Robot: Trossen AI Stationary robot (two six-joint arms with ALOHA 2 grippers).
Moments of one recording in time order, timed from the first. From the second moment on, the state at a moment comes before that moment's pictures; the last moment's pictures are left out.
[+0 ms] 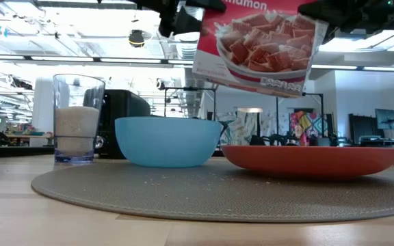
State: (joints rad) left arm -0.01 1.45 1.01 0.26 -0.33 -0.01; right arm -0.06 0.53 0.36 0.26 -0.07 -0.03
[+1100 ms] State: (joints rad) left arm 0.03 1.47 1.02 0.33 -0.09 -0.06; right arm -0.05 0.89 0.50 0.44 -0.11 -0.05
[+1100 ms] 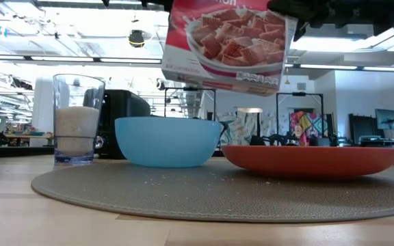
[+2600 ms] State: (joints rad) left arm 0.05 1.17 0.92 0.59 -0.03 0.13; right arm -0.10 0.59 0.31 0.42 -0.06 -0.03
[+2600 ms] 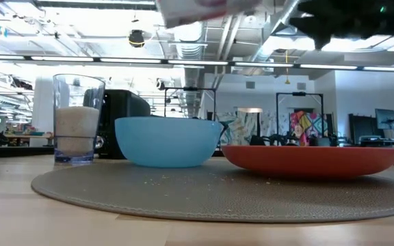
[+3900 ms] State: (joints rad) left arm 0.08 1.23 0.89 0.82 0.05 0.01; right arm -0.14 1.12 0.34 0.96 -0.10 -0.02
